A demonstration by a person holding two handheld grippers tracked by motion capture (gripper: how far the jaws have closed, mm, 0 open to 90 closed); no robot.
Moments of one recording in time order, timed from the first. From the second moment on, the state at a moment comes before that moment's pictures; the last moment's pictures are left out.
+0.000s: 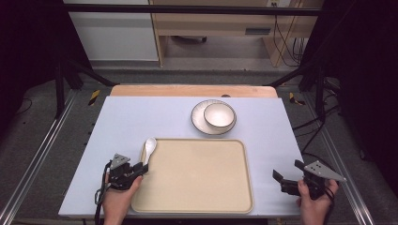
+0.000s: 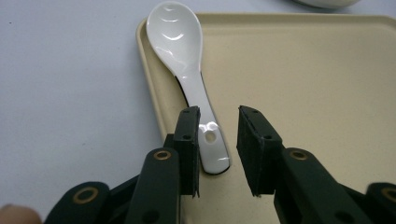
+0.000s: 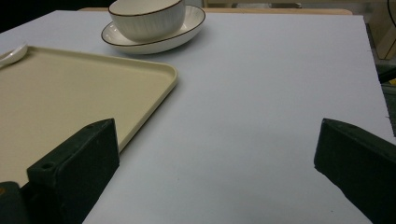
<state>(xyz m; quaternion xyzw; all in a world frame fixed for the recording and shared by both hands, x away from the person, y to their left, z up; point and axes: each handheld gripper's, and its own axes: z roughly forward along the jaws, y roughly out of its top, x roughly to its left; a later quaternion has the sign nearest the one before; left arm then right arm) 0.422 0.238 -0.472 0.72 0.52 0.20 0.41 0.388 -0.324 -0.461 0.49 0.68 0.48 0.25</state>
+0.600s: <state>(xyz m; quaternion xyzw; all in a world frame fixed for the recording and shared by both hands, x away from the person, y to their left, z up) 0.422 0.251 -0.463 0.73 0.50 0.17 0.45 0.387 -0.324 -0.461 0.49 0.68 0.48 0.25</state>
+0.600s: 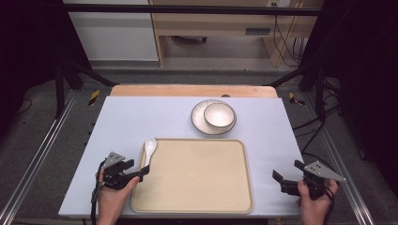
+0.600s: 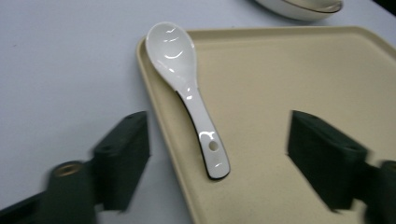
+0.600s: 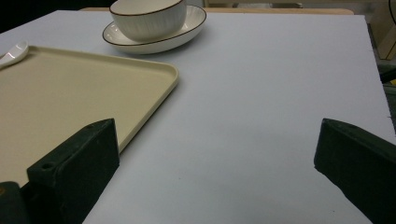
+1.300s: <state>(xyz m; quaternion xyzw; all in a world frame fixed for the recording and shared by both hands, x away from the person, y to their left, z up) 0.409 0.296 -0.456 0.72 0.49 0.20 0.45 0.387 -0.324 -0.462 0.49 0.68 0.48 0.25</state>
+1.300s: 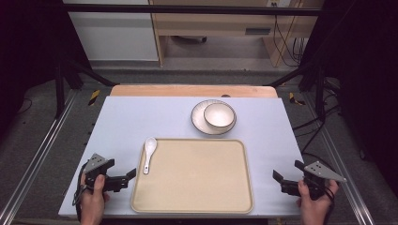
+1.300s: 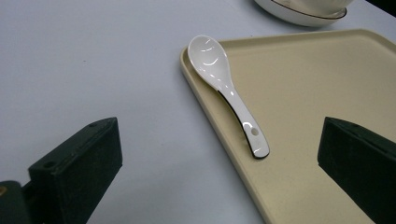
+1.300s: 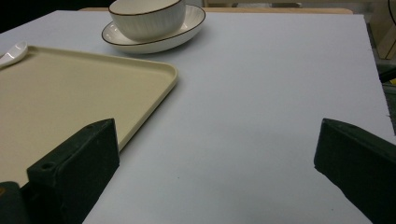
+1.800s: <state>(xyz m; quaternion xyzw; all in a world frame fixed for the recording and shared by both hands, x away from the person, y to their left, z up) 0.396 0.338 -0.453 0.70 0.49 0.20 0.47 0.387 -0.325 -0.462 0.49 0.68 0.48 0.25</state>
